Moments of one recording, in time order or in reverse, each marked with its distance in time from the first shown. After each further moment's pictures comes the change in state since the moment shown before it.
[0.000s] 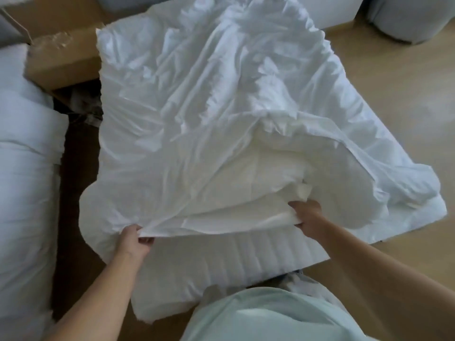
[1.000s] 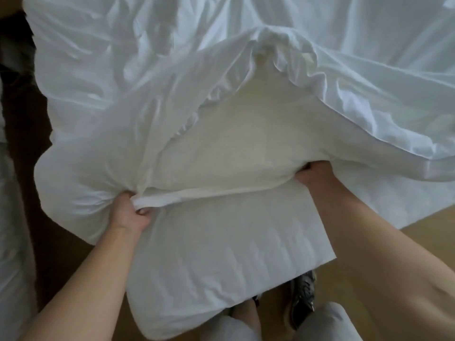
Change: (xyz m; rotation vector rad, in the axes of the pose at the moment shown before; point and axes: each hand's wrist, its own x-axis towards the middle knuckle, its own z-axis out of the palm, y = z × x) left_hand 0.202 -0.012 0.028 0.430 -0.071 0.180; right_hand 0.178 0.100 0.152 0.552 0.083 0.050
